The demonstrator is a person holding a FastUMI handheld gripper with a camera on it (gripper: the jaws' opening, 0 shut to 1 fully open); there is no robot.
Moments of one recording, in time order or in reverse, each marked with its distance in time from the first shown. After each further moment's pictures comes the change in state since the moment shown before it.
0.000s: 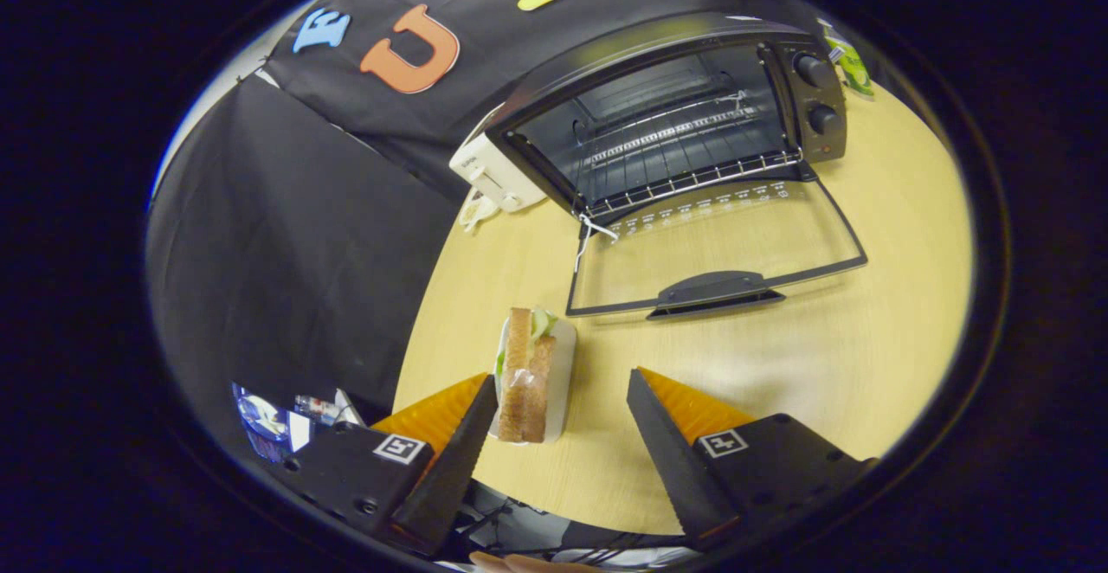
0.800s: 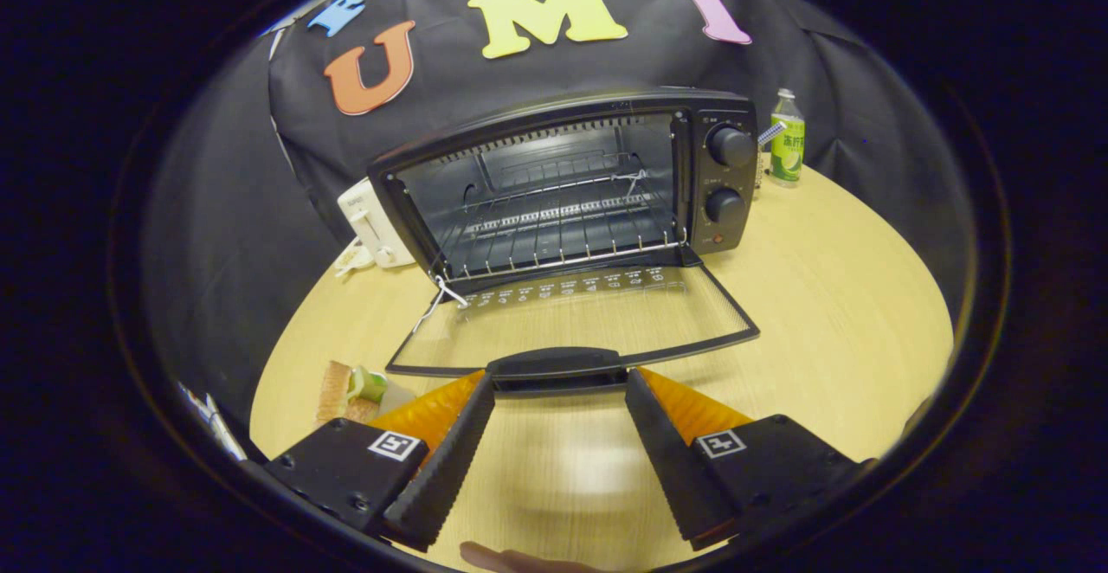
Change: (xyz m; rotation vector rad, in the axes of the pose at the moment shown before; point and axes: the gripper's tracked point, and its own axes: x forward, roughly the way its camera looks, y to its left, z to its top) arm 0.017 -0.104 0.047 -0.153 -0.339 -0.407
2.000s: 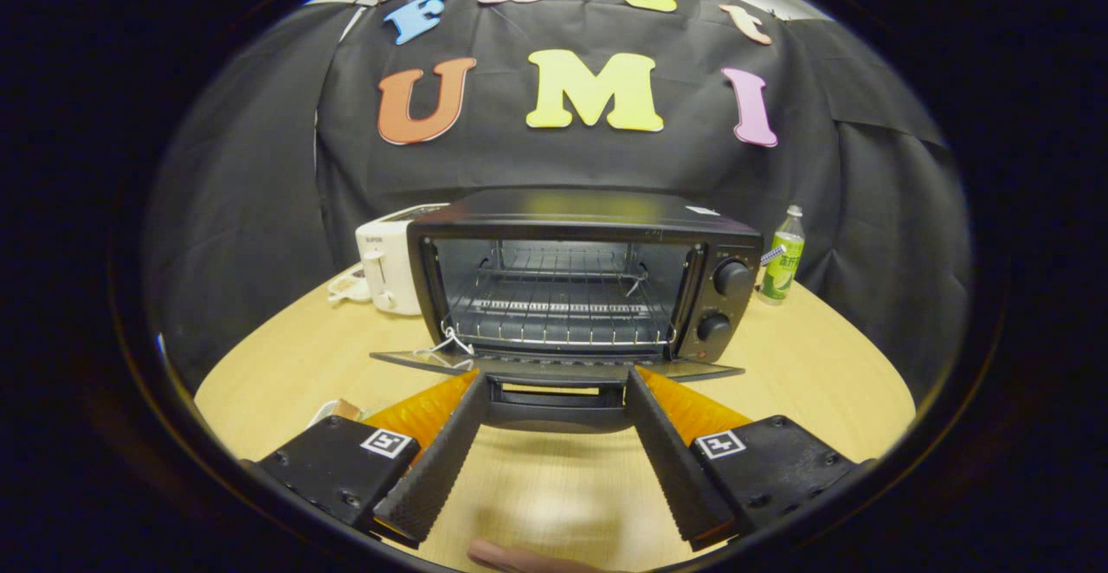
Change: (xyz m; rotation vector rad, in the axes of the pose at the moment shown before) arm -0.009 0.005 0.047 -0.227 -0.292 -0.091
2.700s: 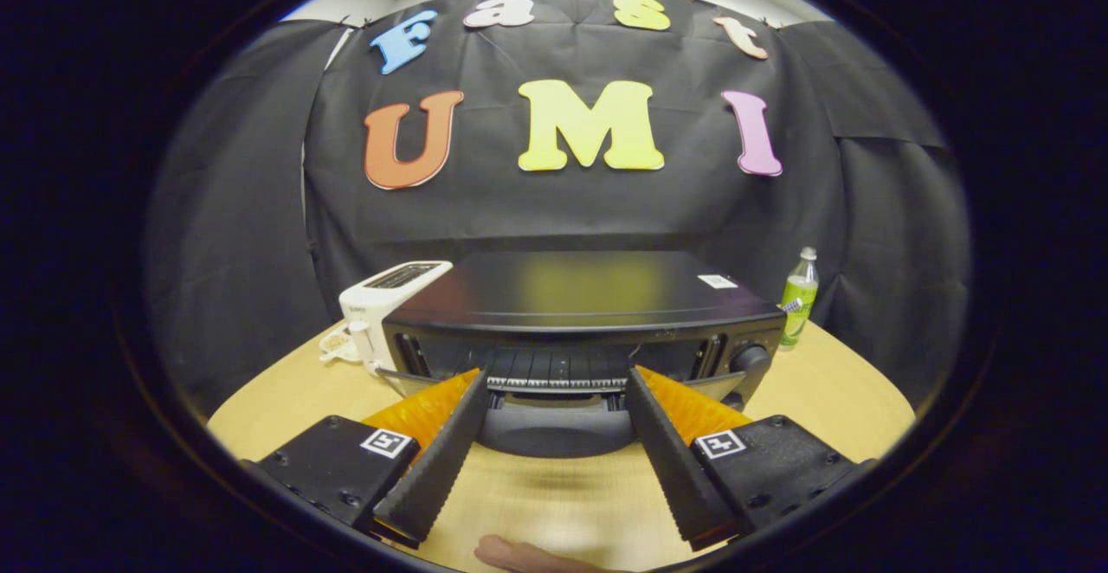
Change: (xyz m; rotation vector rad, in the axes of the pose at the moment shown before) arm 0.033 -0.001 0.078 0.051 -0.125 0.022
